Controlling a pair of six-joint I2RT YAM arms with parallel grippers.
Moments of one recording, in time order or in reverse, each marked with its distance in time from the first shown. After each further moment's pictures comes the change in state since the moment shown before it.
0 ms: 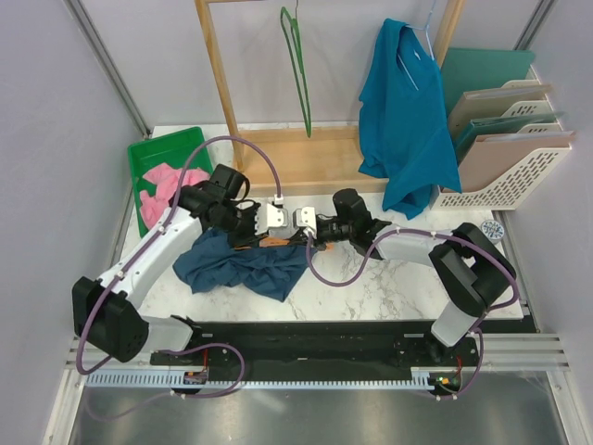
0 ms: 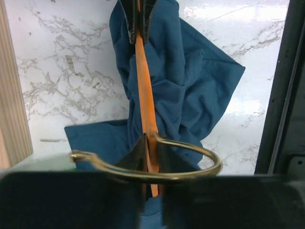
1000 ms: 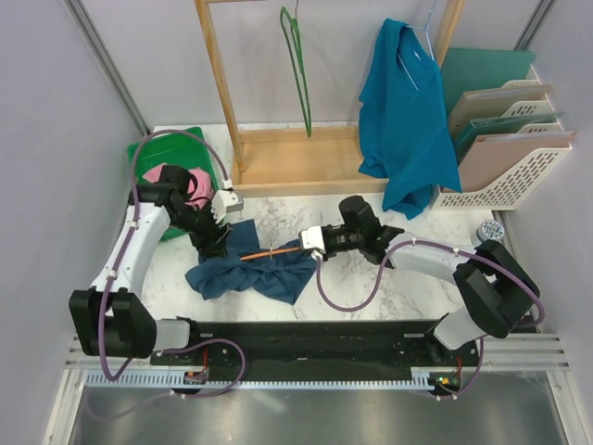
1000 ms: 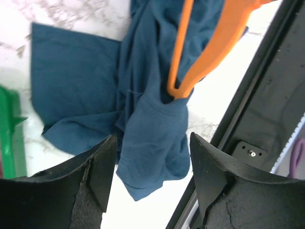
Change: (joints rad) left arm 0.421 -0.024 -0.017 -0.208 0.142 -0.044; right arm 0.025 -0.153 -0.058 -0.185 0.053 -0.272
